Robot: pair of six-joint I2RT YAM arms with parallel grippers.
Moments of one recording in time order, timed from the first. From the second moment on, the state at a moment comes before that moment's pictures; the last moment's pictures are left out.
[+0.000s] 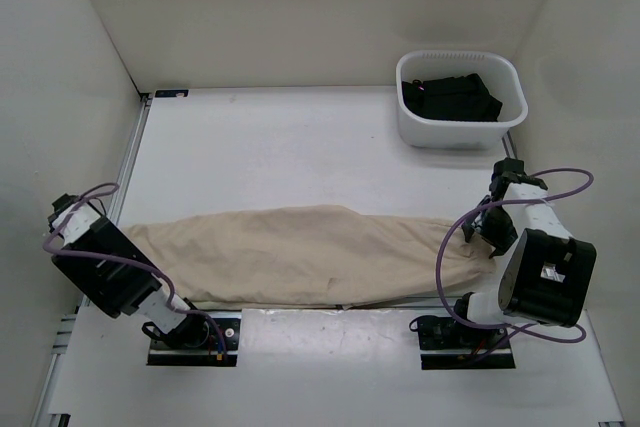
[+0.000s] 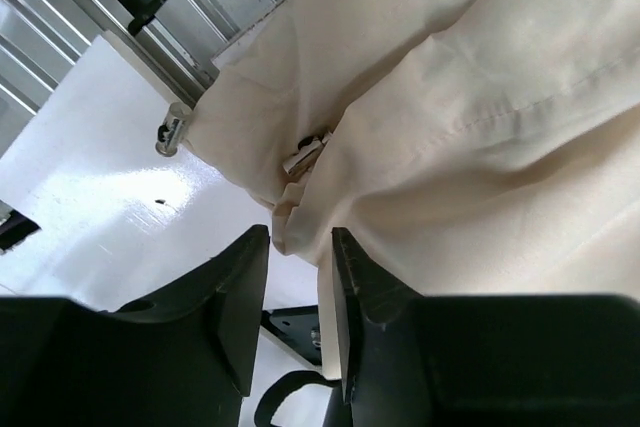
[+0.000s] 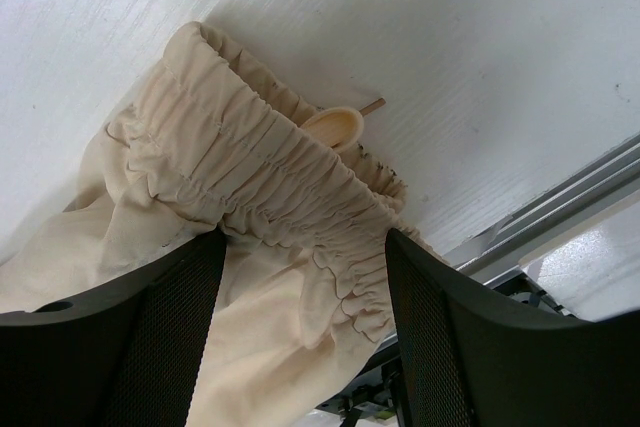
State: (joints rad) left arm 0.85 1.51 0.93 -0.91 -0.32 0.00; right arm -0.24 1.40 0.86 -0.91 0.18 0.48
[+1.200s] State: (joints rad) left arm 0.88 1.50 0.78 -0.77 -0.57 0.01; right arm -0.24 1.42 0.85 -0.93 0.23 0.47
